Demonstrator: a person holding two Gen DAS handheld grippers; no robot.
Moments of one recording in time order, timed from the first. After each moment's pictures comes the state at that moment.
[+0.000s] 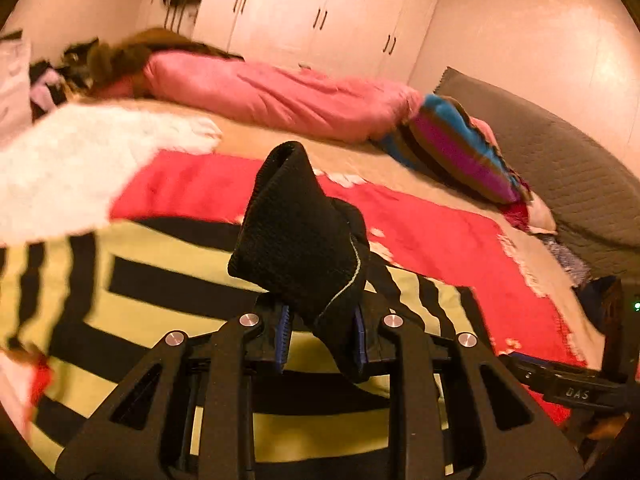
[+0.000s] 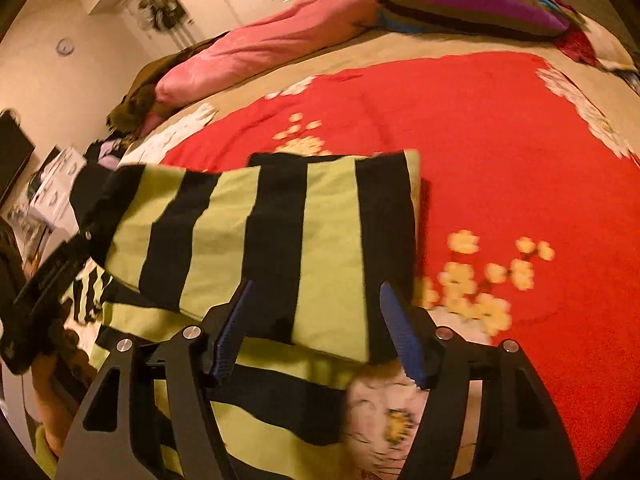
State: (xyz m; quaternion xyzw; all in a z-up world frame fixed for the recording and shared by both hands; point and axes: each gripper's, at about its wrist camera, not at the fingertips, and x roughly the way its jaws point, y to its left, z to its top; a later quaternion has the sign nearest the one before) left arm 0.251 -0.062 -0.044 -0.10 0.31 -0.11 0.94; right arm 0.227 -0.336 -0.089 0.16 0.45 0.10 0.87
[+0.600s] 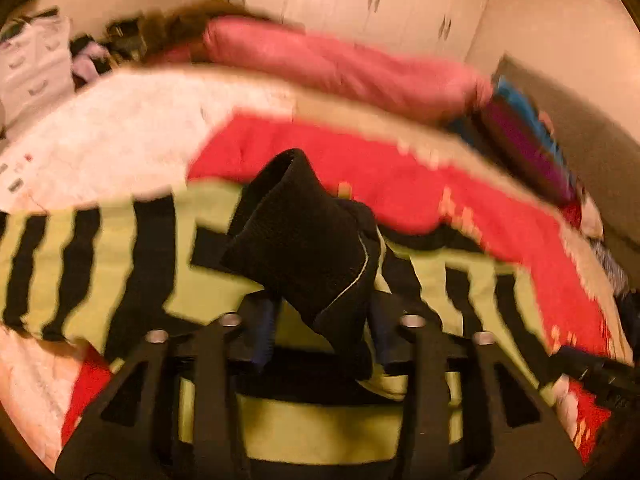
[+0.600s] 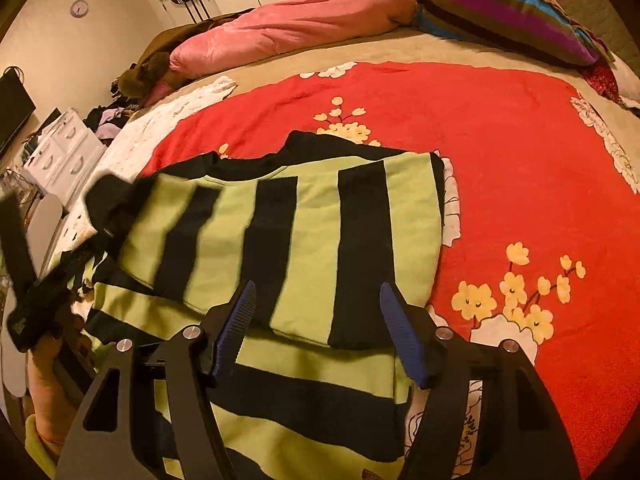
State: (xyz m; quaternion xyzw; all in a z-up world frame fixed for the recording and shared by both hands) left arm 0.274 0.000 -0.091 -0.11 0.39 -0.03 0.91; right arm 0.241 -0.279 -0.091 0.10 0.47 0.10 0.87
